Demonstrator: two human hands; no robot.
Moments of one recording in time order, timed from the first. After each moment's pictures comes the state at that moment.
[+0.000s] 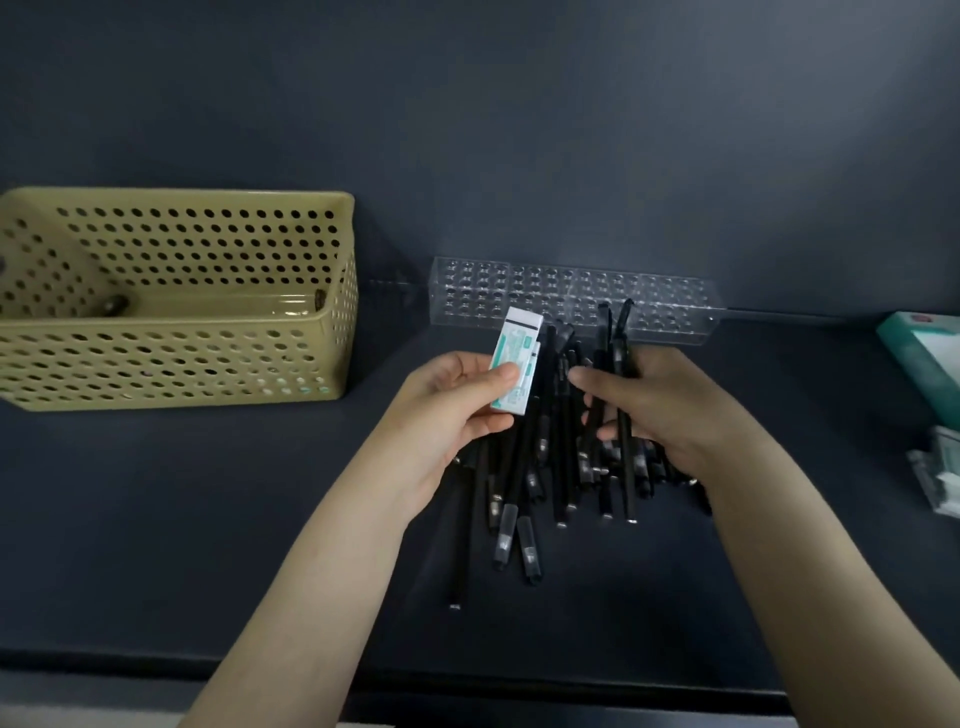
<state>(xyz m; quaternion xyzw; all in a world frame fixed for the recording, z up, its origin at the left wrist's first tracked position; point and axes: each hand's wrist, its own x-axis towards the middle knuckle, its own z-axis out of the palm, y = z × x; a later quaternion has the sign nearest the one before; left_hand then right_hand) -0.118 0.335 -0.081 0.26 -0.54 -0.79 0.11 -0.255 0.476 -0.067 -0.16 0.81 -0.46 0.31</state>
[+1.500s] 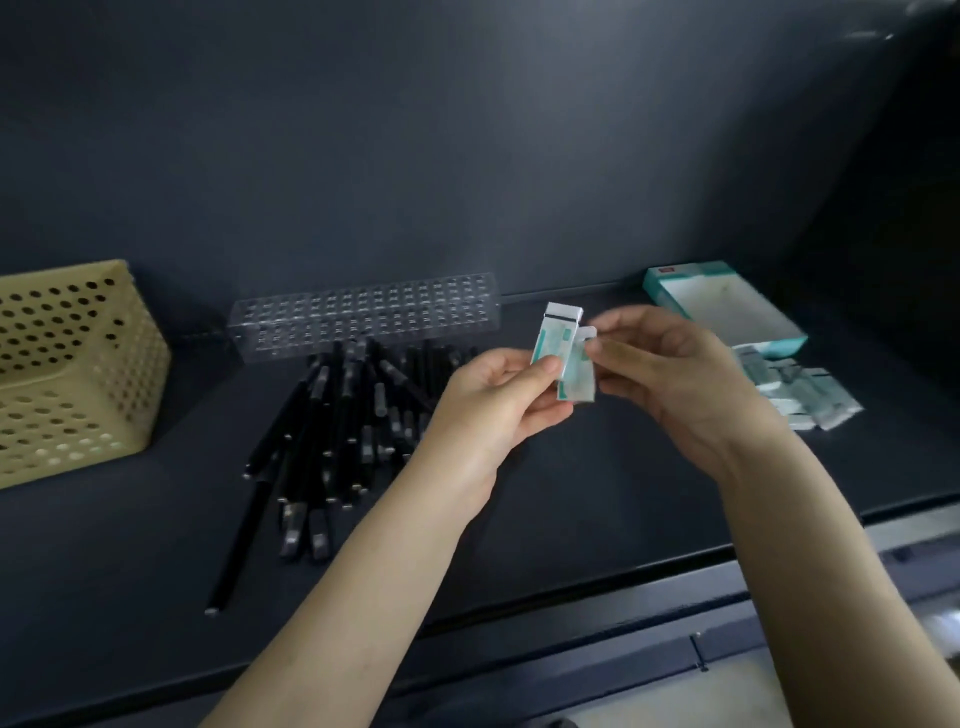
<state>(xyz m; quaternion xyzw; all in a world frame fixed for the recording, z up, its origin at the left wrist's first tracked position) -0.197 0.523 -0.054 0.17 -0.56 -0.81 0.07 -0.271 0.661 -0.033 -0.15 0.66 -0.71 0.18</state>
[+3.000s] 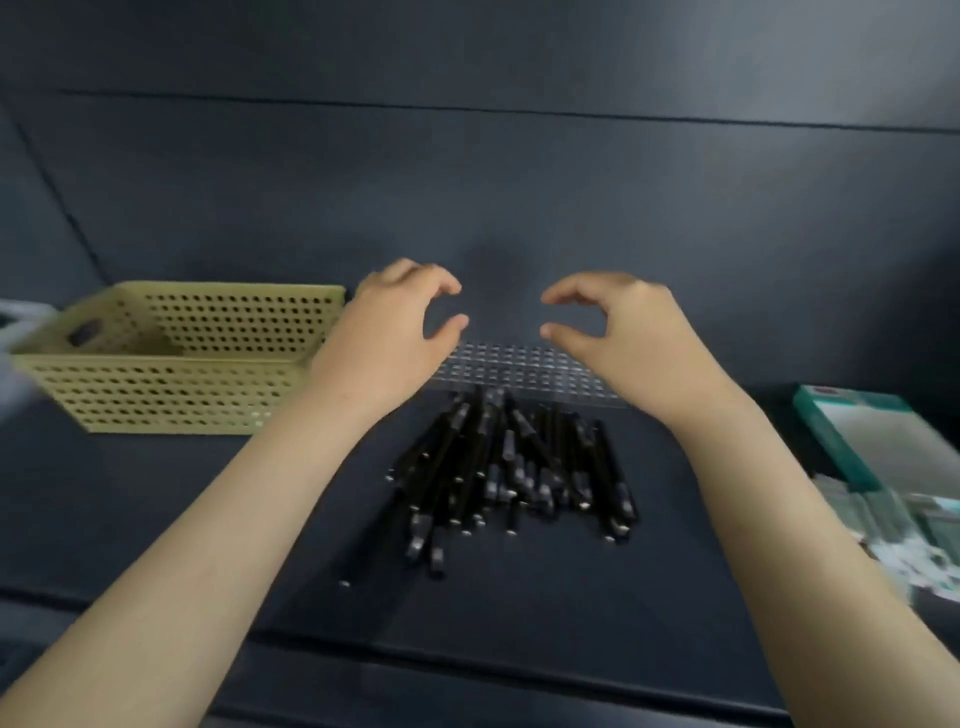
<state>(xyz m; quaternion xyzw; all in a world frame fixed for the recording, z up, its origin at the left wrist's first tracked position) -0.132 0.363 0.013 0.19 -0.92 -0.13 0.32 -0.269 0.533 0.028 -0.50 0.80 -0.34 -0.06</state>
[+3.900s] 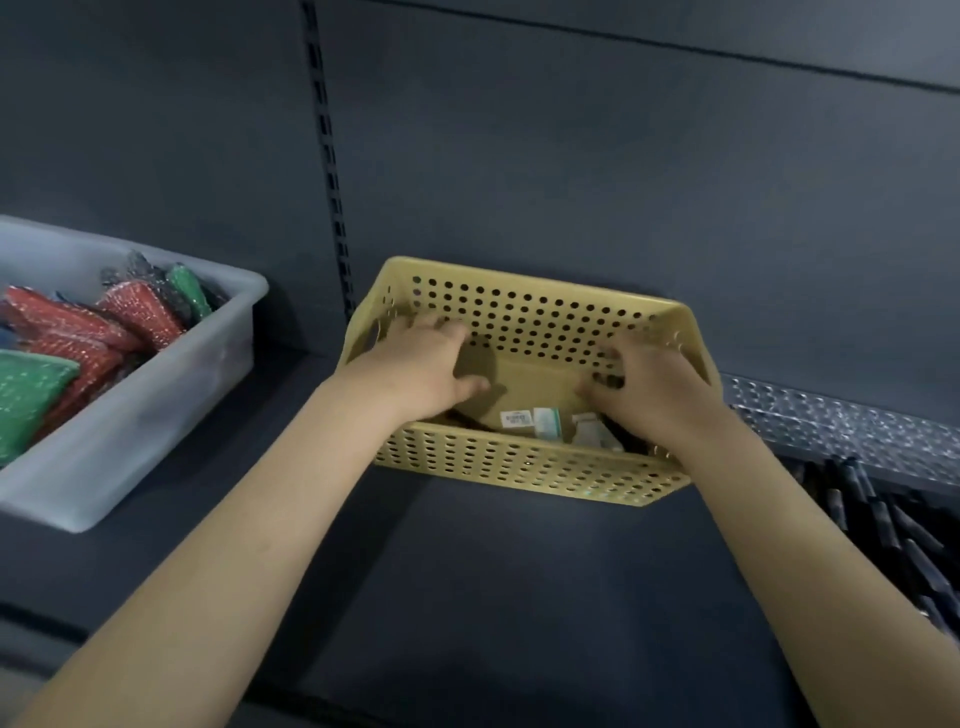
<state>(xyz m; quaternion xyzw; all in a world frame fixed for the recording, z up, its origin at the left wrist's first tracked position) 0.012 0.052 -0.036 0.32 -0.93 -0.17 -0.01 -0.138 0.210 -0.036 -0.41 0.89 -0.17 0.08</state>
